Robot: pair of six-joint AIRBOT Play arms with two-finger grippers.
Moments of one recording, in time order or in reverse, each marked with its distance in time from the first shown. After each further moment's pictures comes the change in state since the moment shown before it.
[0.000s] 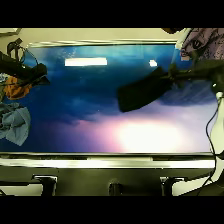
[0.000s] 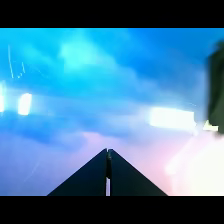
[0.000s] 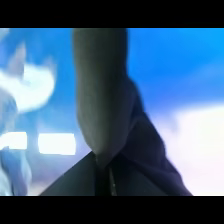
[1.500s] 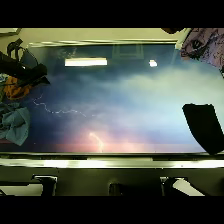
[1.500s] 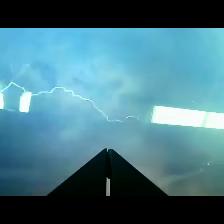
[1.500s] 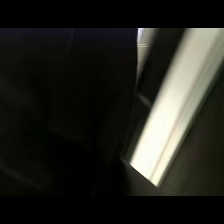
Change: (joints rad) left arm 0.000 0.000 0.000 0.000 -0.010 0.000; right arm -0.665 0.461 -0.706 -0.886 -0.098 0.436
